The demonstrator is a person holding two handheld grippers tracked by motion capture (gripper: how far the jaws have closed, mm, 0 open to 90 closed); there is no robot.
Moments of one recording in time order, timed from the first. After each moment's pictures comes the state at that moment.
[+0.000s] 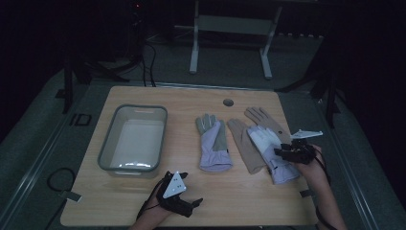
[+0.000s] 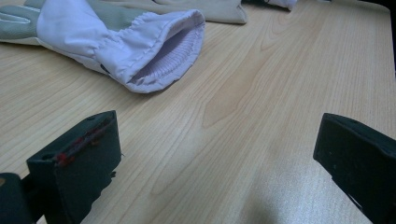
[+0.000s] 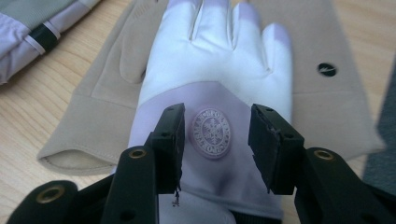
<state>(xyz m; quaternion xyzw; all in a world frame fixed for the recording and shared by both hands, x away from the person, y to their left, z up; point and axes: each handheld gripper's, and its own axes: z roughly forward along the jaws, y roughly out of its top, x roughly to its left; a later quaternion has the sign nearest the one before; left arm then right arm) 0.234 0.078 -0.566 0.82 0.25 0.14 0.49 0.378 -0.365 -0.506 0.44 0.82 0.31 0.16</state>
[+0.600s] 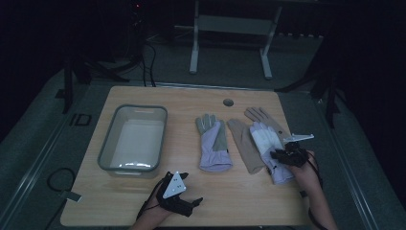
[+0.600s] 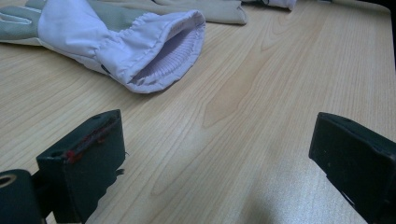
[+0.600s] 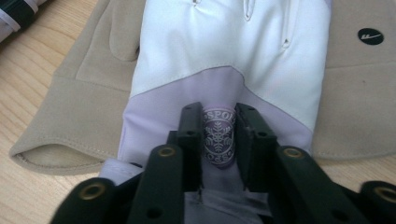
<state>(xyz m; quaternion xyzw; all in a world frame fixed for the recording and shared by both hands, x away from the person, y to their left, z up) 0.233 0.078 -0.566 0.82 0.25 0.14 0.49 0.378 -0.355 -0.530 0.46 0.83 0.30 0.15</state>
